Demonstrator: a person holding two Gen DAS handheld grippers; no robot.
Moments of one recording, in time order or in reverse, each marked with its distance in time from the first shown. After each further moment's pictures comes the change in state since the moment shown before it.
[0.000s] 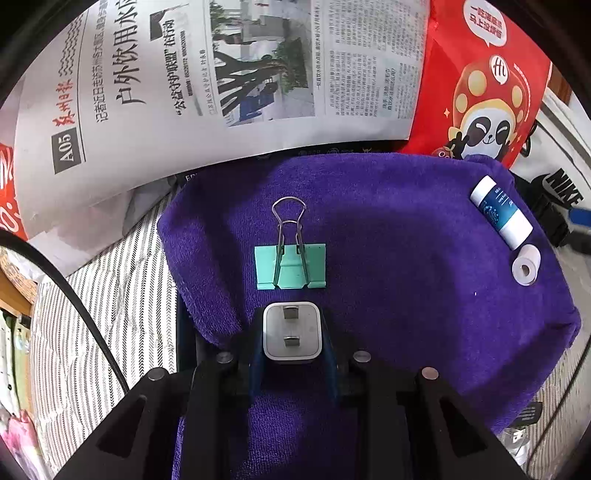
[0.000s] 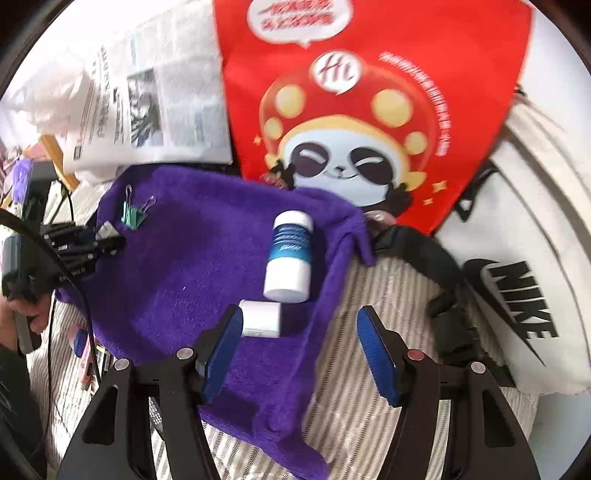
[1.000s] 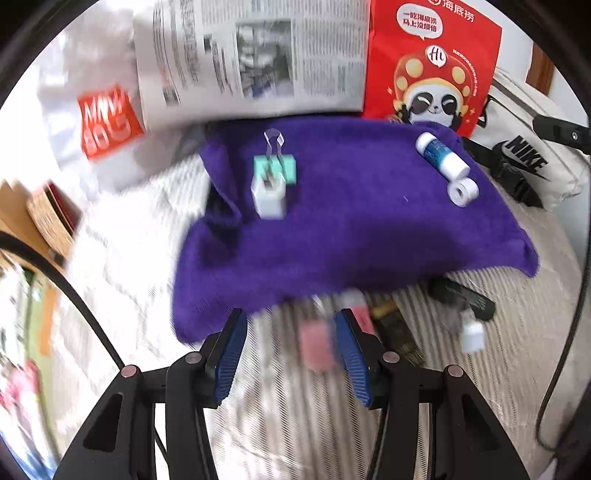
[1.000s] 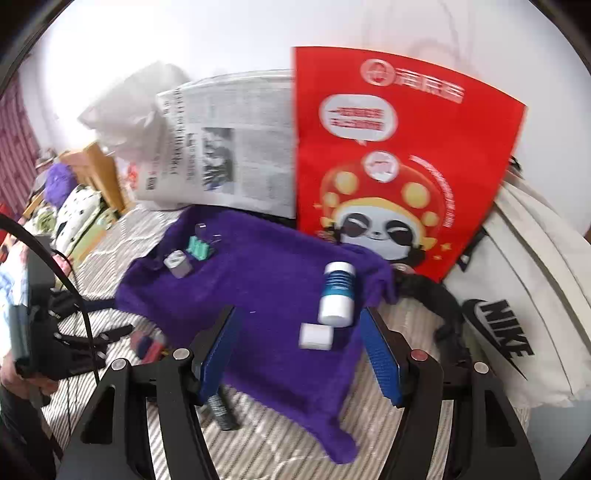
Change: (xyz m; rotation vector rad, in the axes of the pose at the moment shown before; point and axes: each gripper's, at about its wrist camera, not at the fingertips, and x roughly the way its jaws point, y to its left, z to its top) left arm -0.100 -0.042 -0.096 -0.070 0.039 0.012; right arm -0.077 0.039 -0.003 -0.096 -0.146 0.140
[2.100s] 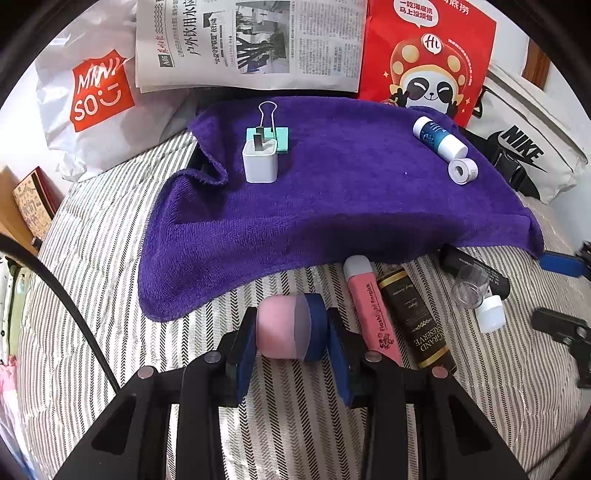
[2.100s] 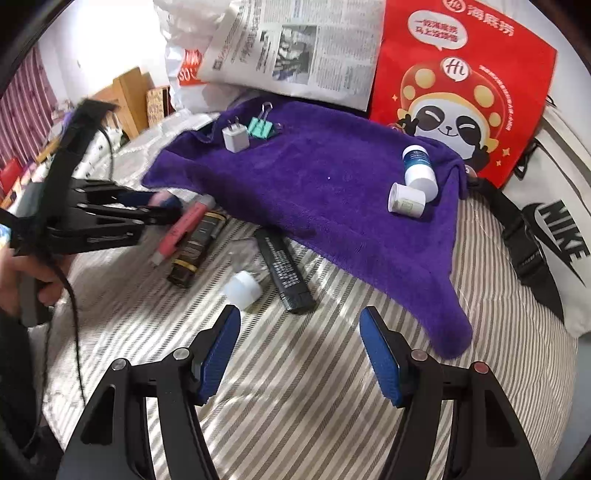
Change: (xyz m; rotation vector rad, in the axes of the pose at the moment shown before) left arm 0.026 0.011 -0.027 0.010 -0.038 -0.025; right arm 0.038 0.068 -0.127 -0.108 0.142 -0.004
